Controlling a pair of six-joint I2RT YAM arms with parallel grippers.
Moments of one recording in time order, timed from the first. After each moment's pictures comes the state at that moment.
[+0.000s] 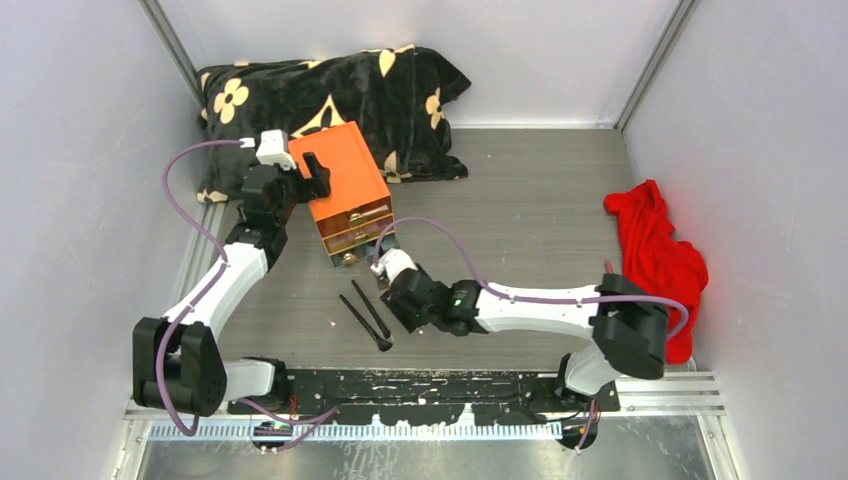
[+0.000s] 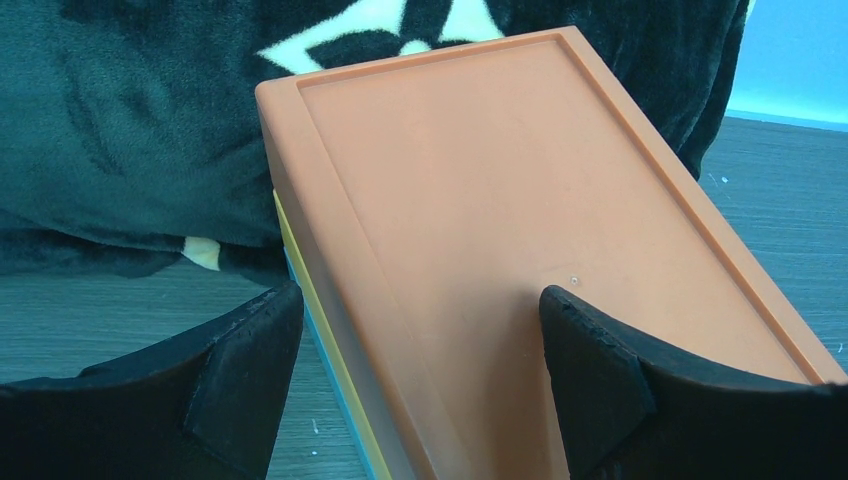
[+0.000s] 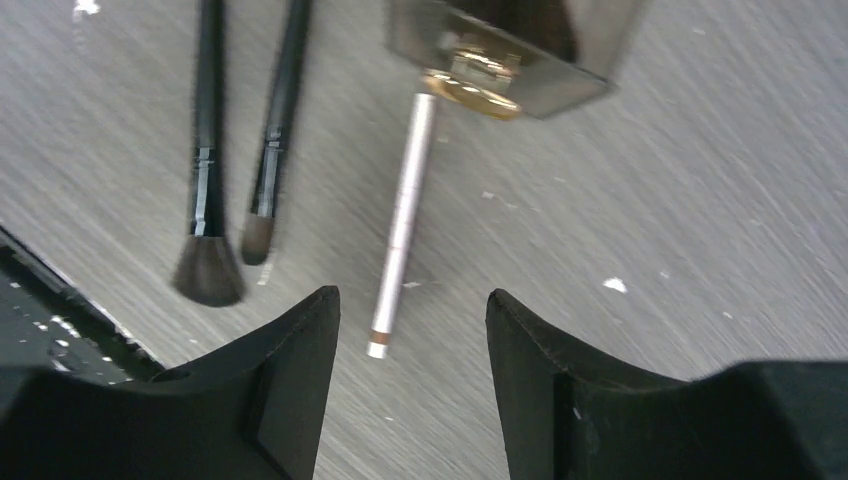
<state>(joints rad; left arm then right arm) -0.14 1.27 0.85 0.22 -0.04 -0.22 1.18 1.48 0.92 -0.28 0.35 0.25</state>
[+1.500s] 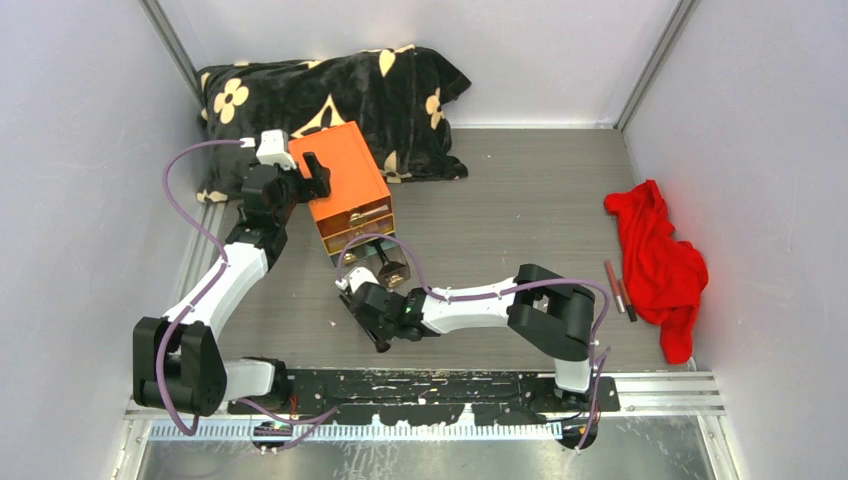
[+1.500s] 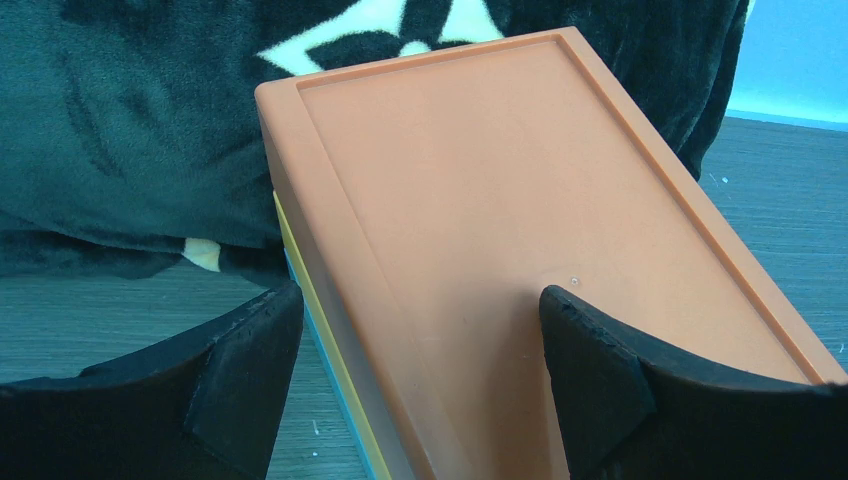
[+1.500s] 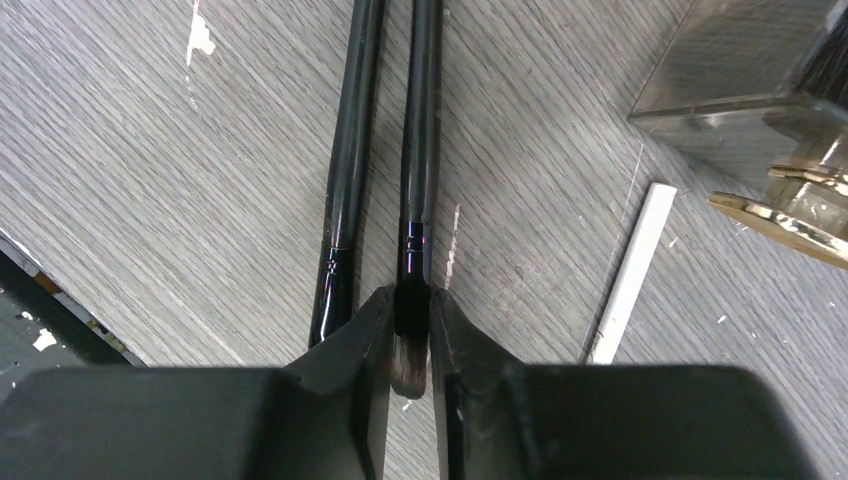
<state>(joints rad) -0.14 1.28 0.85 0.22 -0.04 -0.21 1.25 1.87 1.13 -0.20 0.24 0.34</state>
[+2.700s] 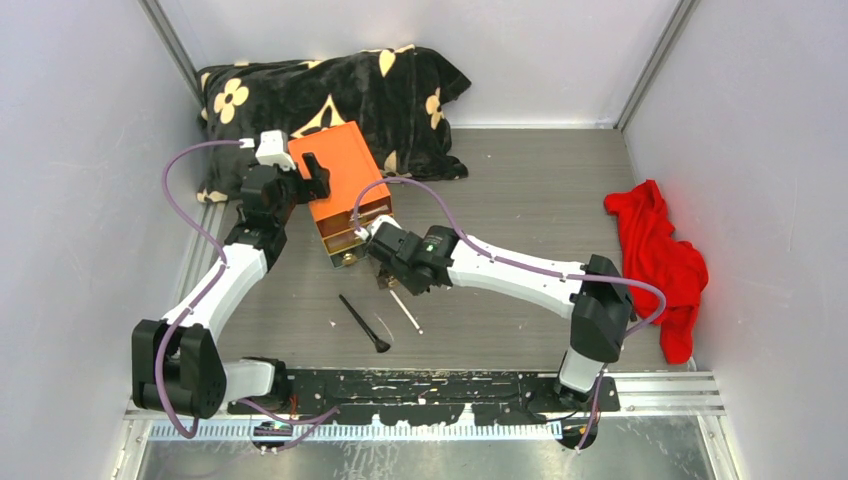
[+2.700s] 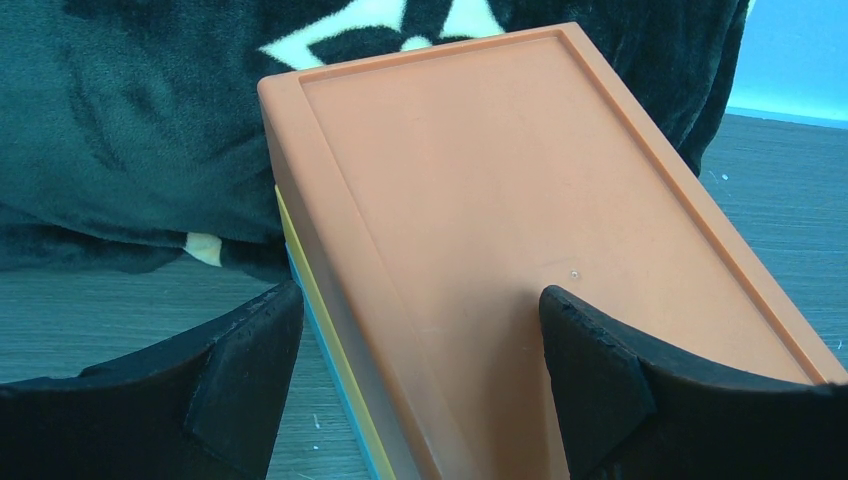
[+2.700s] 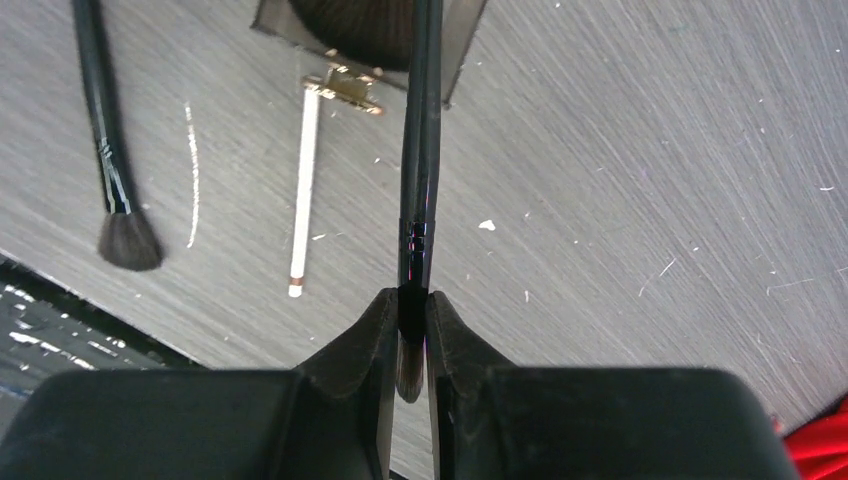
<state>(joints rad) -0.14 1.26 0.85 0.20 -0.04 -0.22 1.12 1.70 1.47 -0.89 0.35 0.21</state>
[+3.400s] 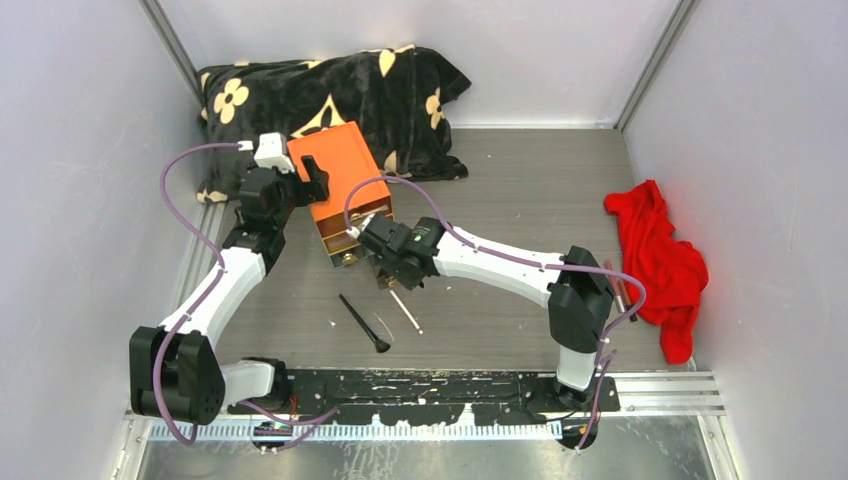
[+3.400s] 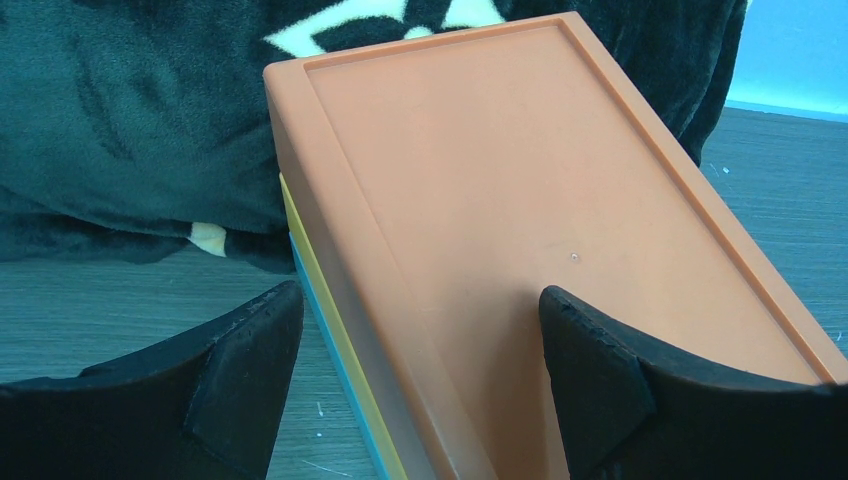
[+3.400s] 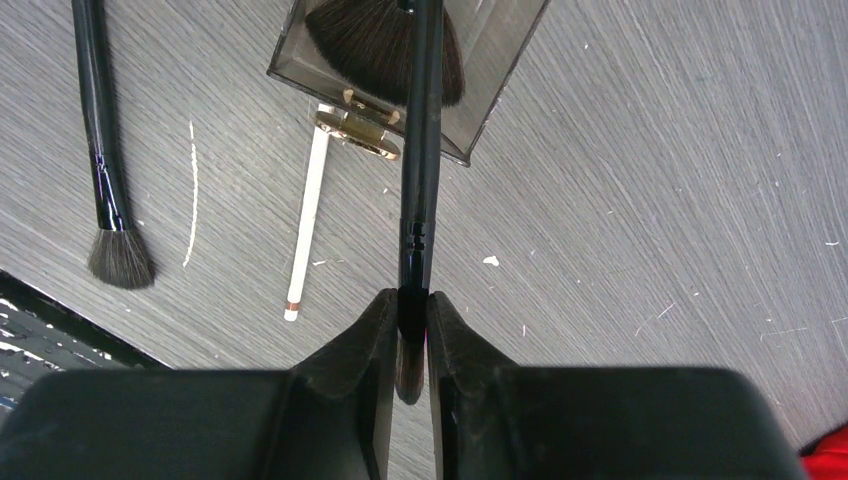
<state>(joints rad) -0.14 1.23 0.84 0.18 -0.04 -0.21 1.06 1.81 1.55 -0.89 0.27 0.11</state>
